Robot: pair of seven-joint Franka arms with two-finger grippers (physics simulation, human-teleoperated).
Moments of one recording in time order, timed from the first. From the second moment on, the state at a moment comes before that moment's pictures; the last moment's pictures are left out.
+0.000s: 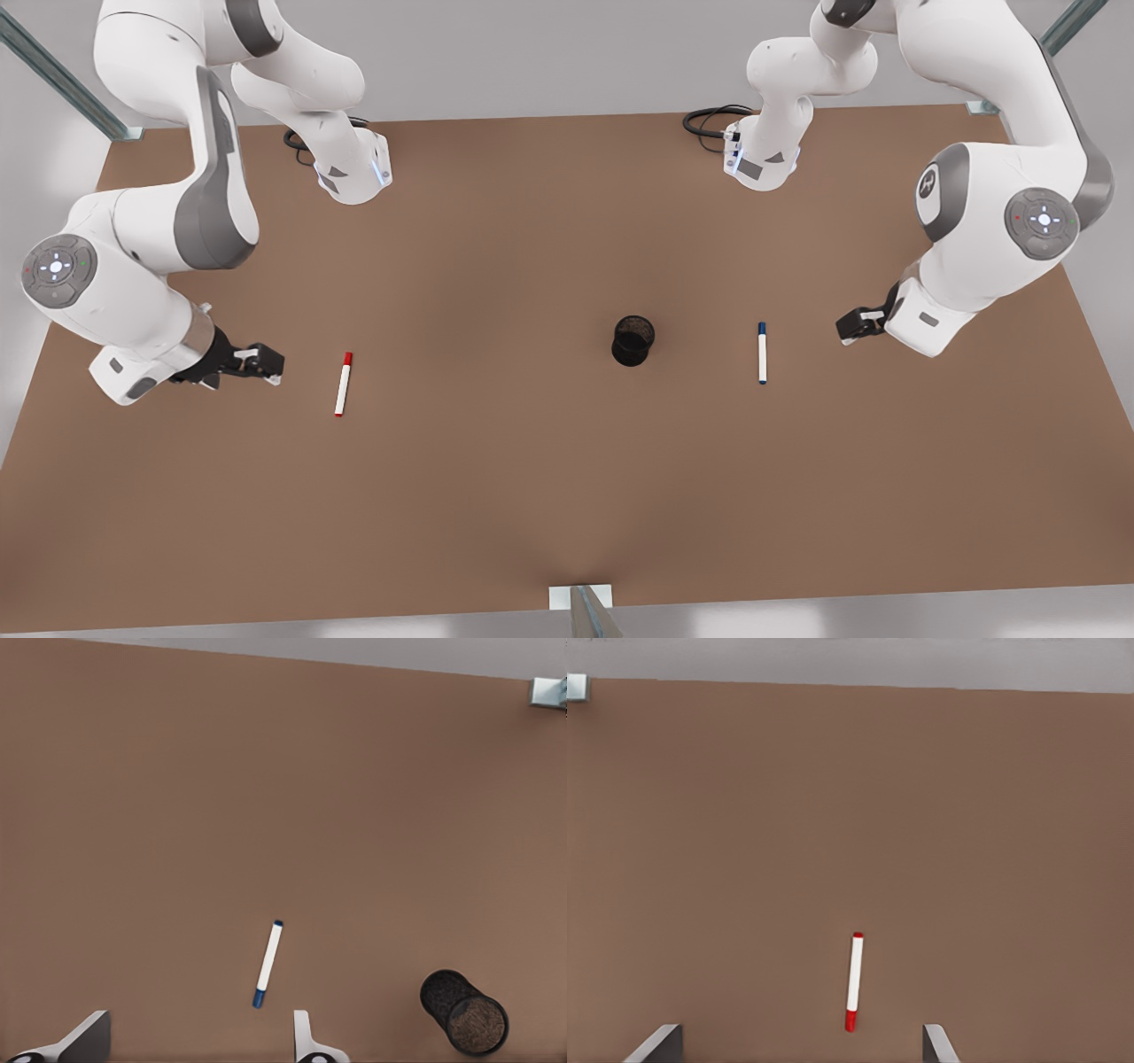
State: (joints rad) left arm -0.05 0.25 -0.08 -1.39 0.03 1.61 -0.22; right arm -0.04 0.30 0.15 -1.35 -0.04 1.68 0.06
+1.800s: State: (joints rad) left arm -0.11 0.44 -0.08 -1.93 0.03 2.43 0.03; right arm -0.12 0.57 0.16 -2.02 -0.07 2.52 0.15
